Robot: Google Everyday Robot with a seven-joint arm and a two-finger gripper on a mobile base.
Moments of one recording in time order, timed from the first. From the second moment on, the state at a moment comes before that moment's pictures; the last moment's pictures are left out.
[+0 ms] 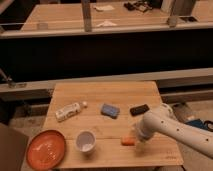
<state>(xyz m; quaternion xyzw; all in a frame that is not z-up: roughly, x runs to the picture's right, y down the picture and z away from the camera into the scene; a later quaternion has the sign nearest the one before) 0.168 0.270 0.773 -0.32 -0.08 0.08 0.94</state>
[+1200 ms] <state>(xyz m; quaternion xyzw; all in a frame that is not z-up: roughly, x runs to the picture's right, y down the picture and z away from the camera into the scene) 0.169 0.278 0.787 -0.34 -0.07 0.09 0.93</state>
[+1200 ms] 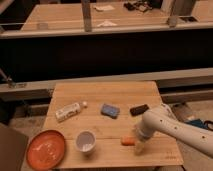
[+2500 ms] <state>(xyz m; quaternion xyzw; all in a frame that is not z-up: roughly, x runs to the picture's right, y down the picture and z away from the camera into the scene) 0.166 0.282 0.788 -0.35 -0.07 0.09 0.93</state>
